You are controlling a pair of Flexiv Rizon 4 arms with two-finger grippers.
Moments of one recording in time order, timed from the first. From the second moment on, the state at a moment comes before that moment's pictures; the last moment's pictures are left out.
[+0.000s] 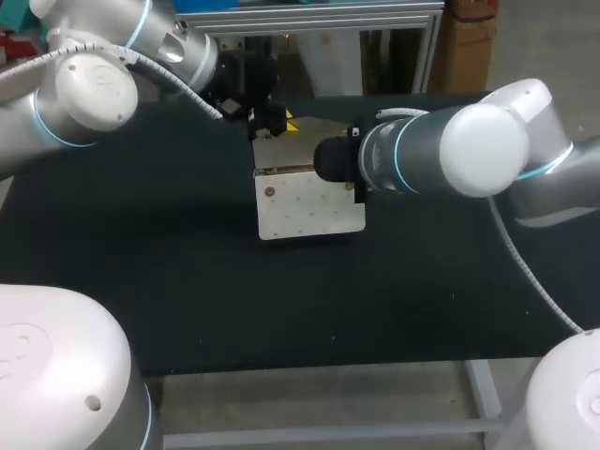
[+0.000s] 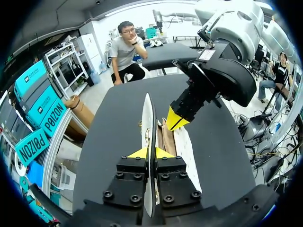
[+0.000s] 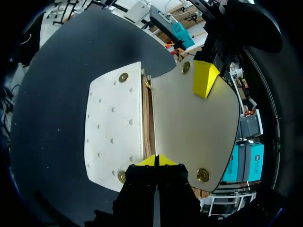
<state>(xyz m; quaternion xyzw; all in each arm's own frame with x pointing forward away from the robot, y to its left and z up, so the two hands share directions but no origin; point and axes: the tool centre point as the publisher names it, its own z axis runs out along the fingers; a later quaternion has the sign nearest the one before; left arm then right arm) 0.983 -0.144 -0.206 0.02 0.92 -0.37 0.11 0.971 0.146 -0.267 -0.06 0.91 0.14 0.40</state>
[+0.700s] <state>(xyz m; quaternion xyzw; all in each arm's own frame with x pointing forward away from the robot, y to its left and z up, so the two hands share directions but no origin) 0.985 -0.145 -0.213 0.01 0.91 -0.39 0.10 0.995 0.166 -0.295 -0.07 0.91 0.14 0.37</state>
